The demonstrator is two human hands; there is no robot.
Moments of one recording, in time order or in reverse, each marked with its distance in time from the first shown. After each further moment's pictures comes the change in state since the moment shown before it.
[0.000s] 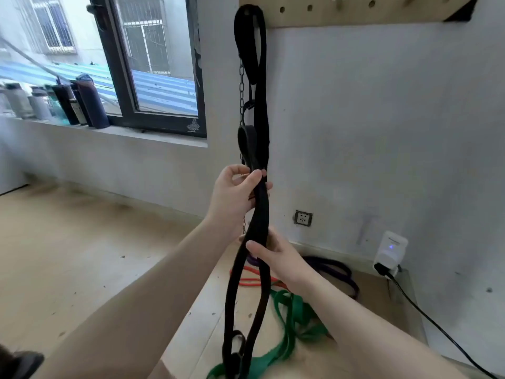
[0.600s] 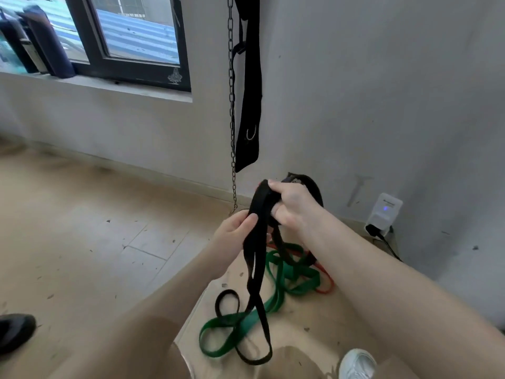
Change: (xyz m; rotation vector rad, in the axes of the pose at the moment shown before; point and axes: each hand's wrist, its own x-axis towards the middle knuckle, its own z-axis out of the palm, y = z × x) left_hand -0.045 -0.114 -0.059 0.336 -0.304 -0.302; right_hand 0.041 -0.006 -0.016 0.696 0.452 0.374
